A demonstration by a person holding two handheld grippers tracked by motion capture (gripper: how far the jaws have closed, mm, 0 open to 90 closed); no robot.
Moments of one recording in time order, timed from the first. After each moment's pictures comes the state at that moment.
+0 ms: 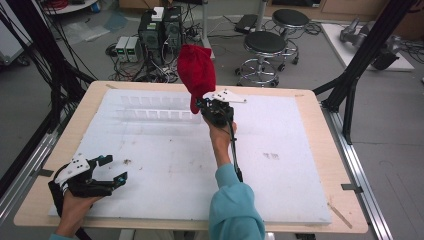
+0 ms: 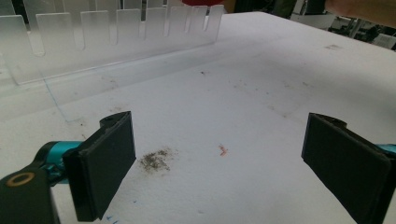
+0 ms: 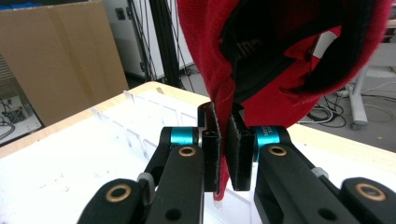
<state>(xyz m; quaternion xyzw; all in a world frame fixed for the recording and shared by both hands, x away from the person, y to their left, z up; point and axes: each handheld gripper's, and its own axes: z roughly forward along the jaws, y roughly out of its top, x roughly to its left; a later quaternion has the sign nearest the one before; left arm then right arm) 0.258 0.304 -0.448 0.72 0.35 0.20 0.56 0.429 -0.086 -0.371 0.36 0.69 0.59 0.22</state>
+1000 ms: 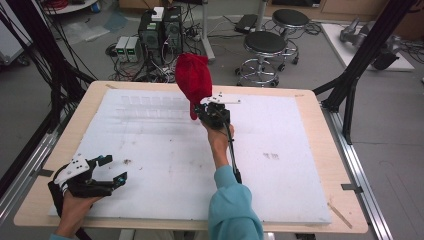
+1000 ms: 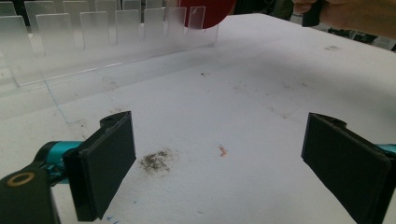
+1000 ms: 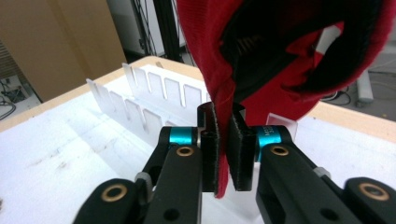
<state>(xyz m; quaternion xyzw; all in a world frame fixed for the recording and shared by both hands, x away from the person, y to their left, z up) 0.257 0.304 -0.448 0.72 0.35 0.20 0.57 0.434 -0.080 -0.387 0.38 0.72 0.55 0.20</state>
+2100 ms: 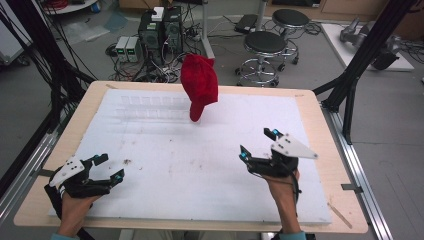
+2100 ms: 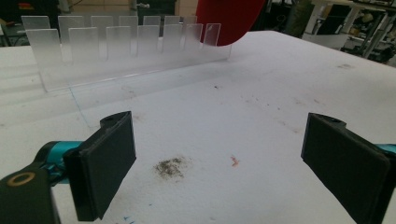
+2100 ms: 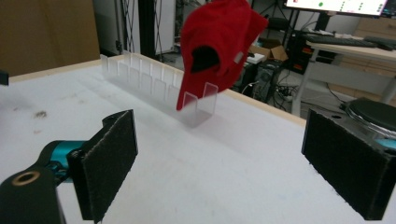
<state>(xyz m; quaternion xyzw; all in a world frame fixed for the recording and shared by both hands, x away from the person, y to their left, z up) 0.253 0.309 -0.449 0.69 0.37 0.23 0.58 0.266 -0.226 -0.354 0.33 0.71 0.54 0.31</state>
